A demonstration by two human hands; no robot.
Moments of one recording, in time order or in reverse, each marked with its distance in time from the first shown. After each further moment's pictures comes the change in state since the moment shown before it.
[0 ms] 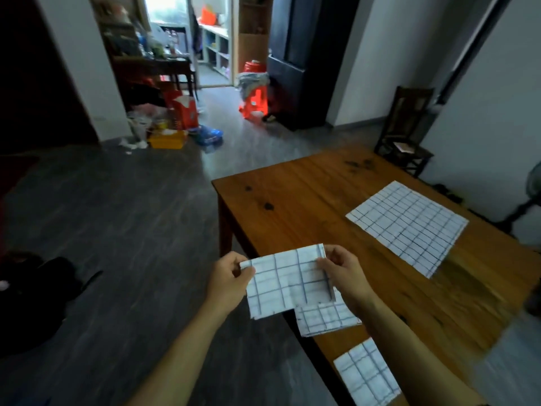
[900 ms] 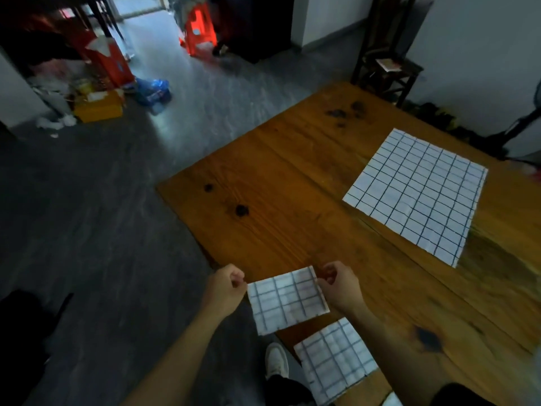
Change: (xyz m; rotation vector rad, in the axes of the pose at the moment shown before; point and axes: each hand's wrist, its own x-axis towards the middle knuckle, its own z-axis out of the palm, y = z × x) left_hand 0.229 -0.063 0.081 0.535 -0.400 -0.165; right_hand 0.183 0.124 -0.016 -0.530 0.168 0.349
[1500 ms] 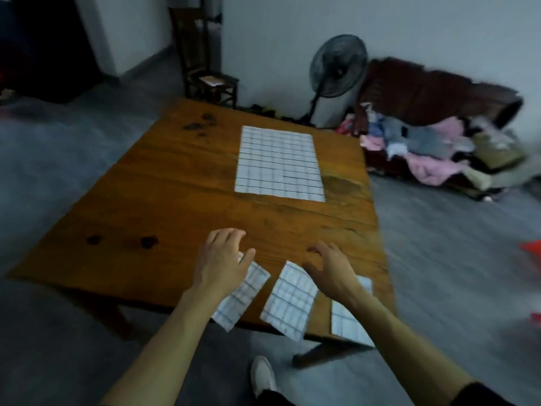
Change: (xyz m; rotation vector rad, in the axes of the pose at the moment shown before) left_hand -0.025 0.102 -0.011 0.417 -0.119 0.932; right_hand -0.170 -0.029 -0.041 -0.146 0.452 0.178
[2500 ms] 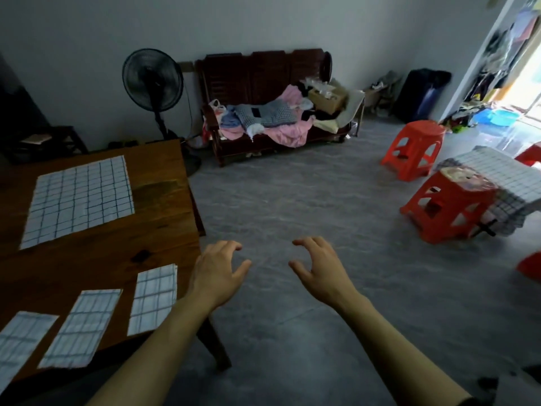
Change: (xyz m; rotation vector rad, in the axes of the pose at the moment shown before) left_hand -0.121 0.441 0.219 0.053 -0.224 0.511; right_hand -0.303 0.376 -0.190 0.158 0.404 0.279
